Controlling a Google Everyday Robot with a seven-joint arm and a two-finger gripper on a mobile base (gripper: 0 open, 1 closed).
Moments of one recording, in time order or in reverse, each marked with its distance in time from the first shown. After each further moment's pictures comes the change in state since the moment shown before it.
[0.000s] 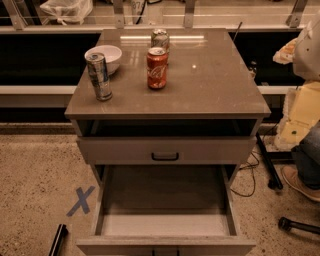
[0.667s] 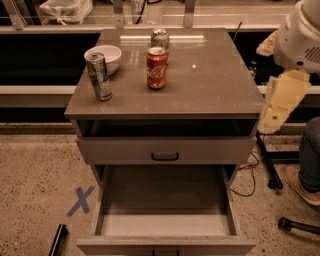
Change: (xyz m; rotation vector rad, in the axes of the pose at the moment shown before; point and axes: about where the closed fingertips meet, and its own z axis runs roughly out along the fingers) arm -0.020 -0.026 0.011 0.003 -0.029 -0.033
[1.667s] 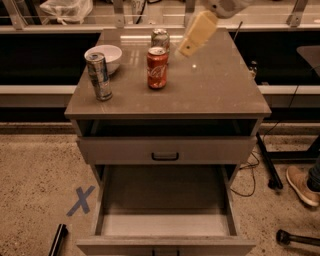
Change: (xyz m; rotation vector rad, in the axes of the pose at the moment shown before) arm -0.165 -0.146 0.017 0.200 -0.467 -0.046
